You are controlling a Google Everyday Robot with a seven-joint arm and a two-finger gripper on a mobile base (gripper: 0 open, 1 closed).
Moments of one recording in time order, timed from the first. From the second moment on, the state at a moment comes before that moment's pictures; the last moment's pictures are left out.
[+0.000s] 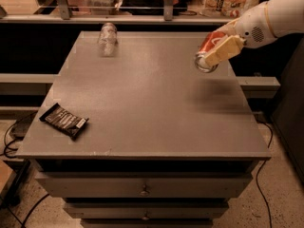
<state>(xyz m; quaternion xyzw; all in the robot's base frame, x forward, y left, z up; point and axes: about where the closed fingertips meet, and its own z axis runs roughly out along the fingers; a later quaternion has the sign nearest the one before) 0.643 -0.164 0.953 -0.49 0.76 0.17 0.40</state>
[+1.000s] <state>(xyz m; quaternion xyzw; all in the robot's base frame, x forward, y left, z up) 0.690 -0.075 0.944 -0.47 0.71 0.24 0.46</state>
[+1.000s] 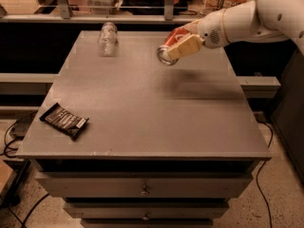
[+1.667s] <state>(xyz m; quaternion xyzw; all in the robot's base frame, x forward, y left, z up) 0.737 -0.010 0.913 -0.45 0.72 0.25 0.47</state>
